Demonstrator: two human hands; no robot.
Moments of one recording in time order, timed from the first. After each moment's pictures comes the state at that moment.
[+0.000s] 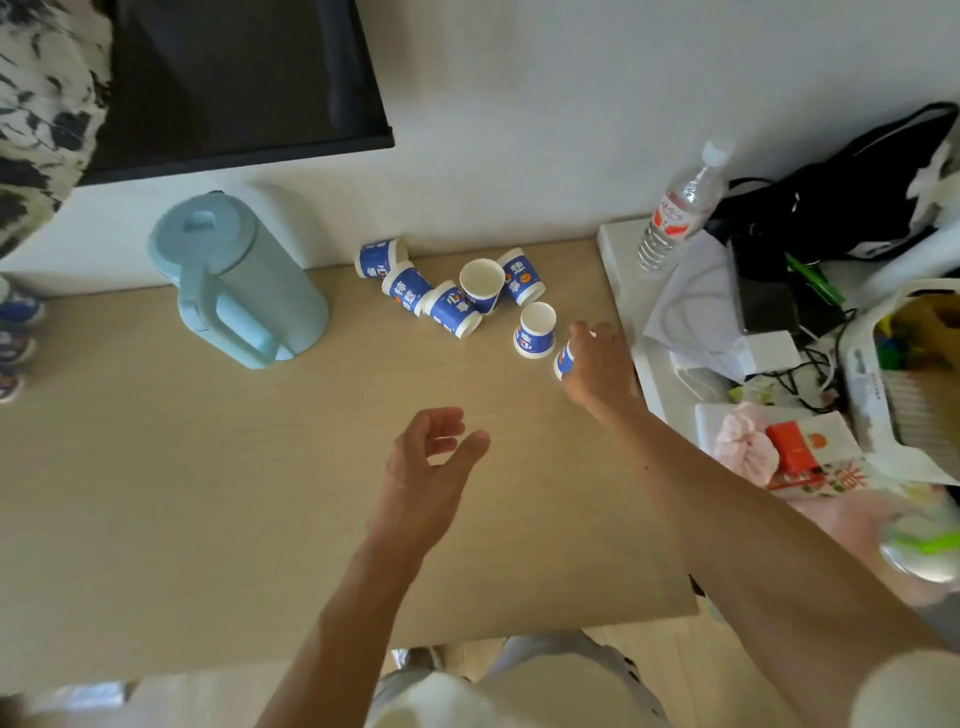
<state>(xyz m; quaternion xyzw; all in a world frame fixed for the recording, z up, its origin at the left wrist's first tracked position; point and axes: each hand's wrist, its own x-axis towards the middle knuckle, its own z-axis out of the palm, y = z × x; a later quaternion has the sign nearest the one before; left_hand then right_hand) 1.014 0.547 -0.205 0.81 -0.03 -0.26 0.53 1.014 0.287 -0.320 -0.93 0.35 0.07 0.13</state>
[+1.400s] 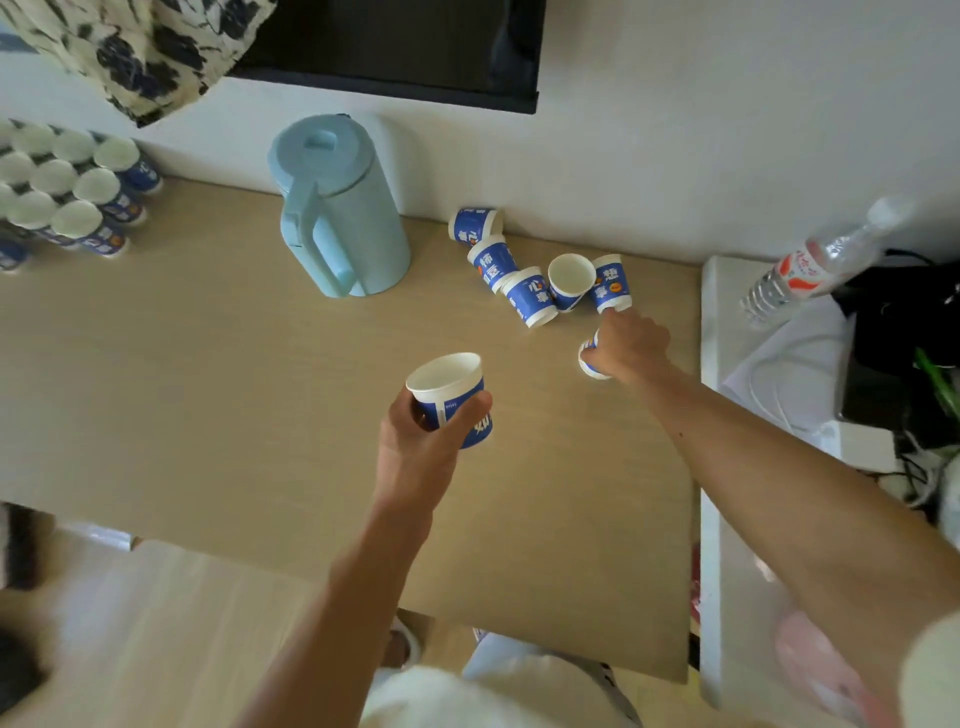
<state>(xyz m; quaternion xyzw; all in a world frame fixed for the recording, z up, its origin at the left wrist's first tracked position) 1.020 0.561 -0.212 0.72 0.14 -0.17 0.66 1.106 0.278 -0.336 -0.96 0.23 0.14 0.05</state>
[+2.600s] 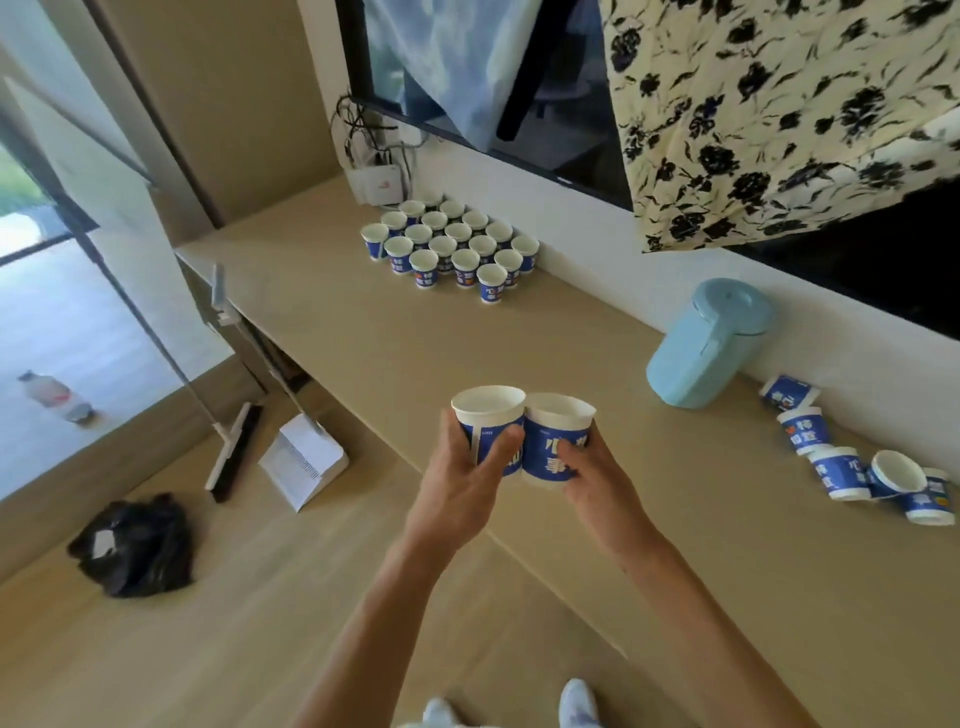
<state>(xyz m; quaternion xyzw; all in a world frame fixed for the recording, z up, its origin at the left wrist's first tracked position) 0.975 0.960 -0.143 0.71 0.09 0.02 0.69 1.021 0.791 -0.182 -0.63 -0.05 0.19 0.75</state>
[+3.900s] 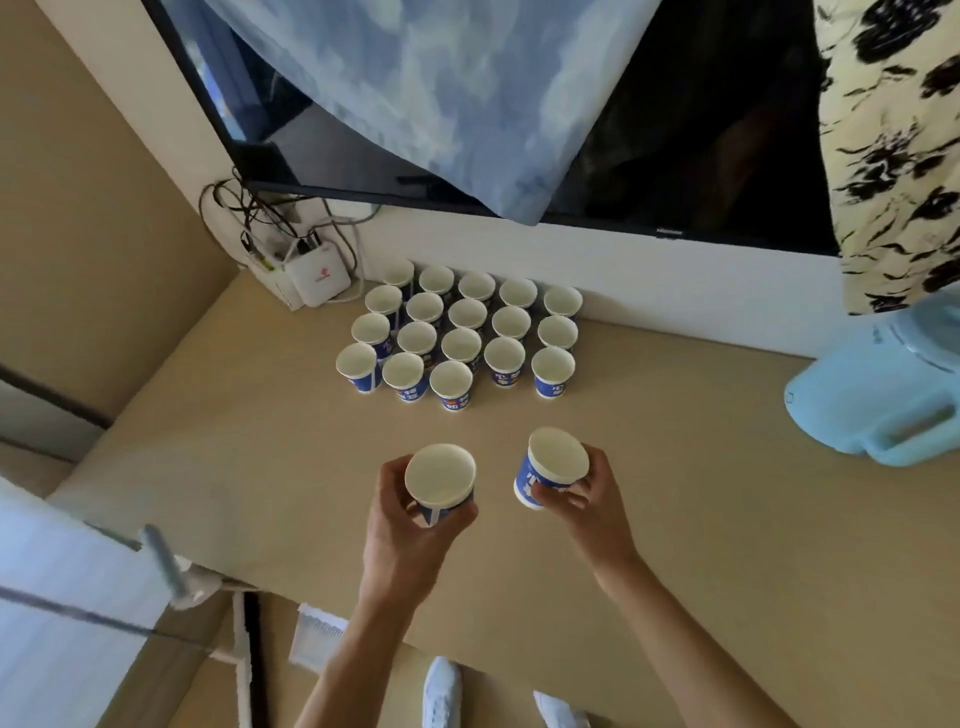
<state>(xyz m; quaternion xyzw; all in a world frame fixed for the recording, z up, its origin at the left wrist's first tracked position) 1.328 1.276 -0.217 0.79 0.09 -0.05 0.60 1.314 1.066 -0.278 -0.66 0.20 -0.03 0.73</state>
